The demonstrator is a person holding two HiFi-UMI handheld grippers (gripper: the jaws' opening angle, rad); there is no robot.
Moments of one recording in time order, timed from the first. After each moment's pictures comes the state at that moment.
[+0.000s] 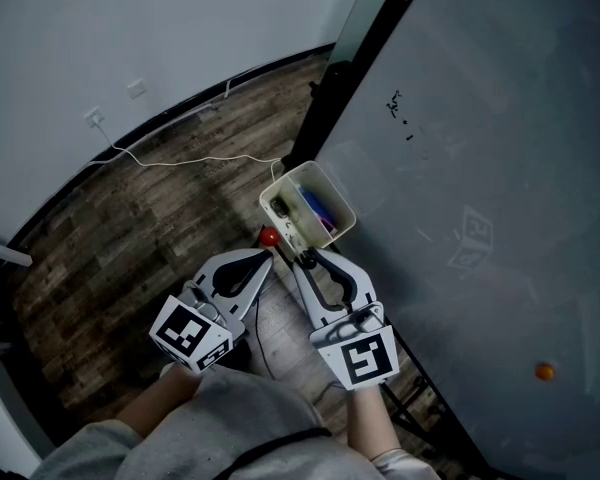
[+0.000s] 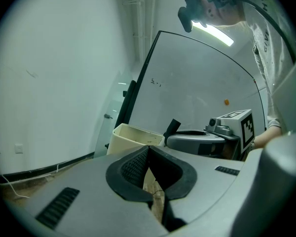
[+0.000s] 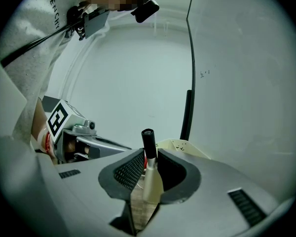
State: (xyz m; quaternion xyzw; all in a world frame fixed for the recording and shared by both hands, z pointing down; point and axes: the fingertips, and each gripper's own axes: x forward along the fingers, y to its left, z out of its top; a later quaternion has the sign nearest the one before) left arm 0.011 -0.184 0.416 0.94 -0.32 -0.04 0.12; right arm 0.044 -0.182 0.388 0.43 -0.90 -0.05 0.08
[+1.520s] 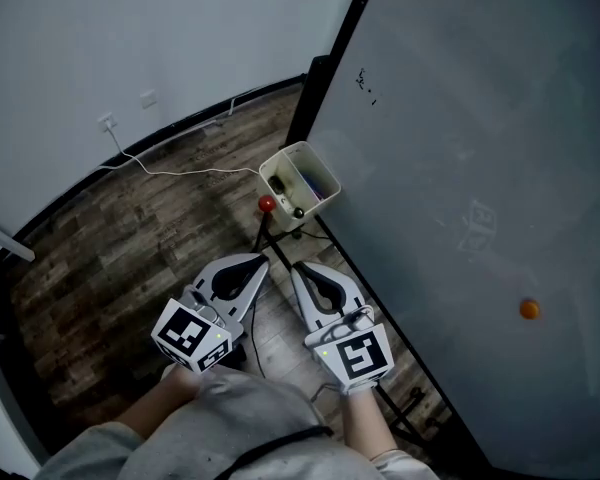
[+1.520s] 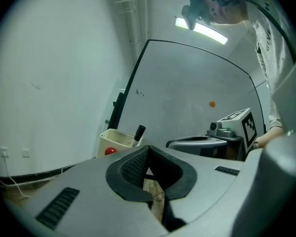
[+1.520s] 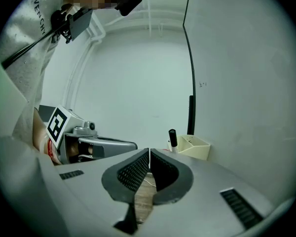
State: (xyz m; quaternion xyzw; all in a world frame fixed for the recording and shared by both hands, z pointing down) left arm 0.012 -0.093 0.389 0.93 -0.35 -0.05 0.10; right arm 0.048 -0.087 0.382 0.41 -0.91 -0.02 0.09
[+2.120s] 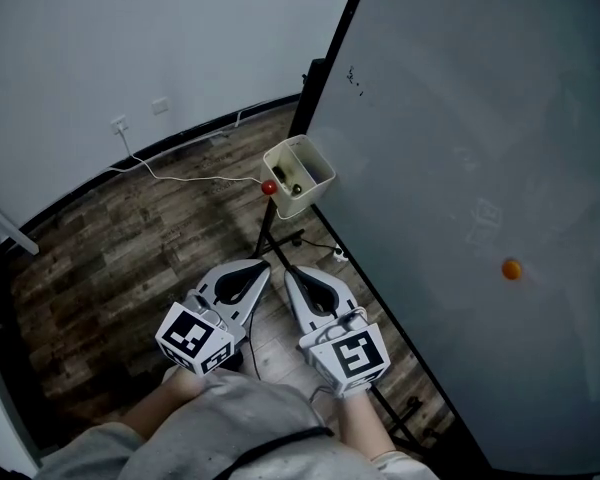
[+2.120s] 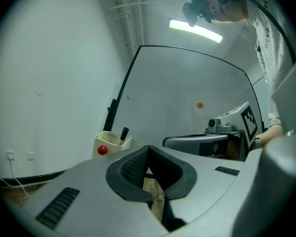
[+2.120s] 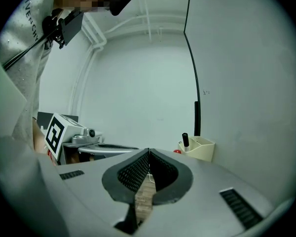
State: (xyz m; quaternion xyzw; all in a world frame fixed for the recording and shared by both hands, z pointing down) left arm 0.017 -0.022 0.378 0.93 -0.36 -0.06 0.08; right arm 0.042 -0.018 0.367 0.39 -0.92 0.00 0.07
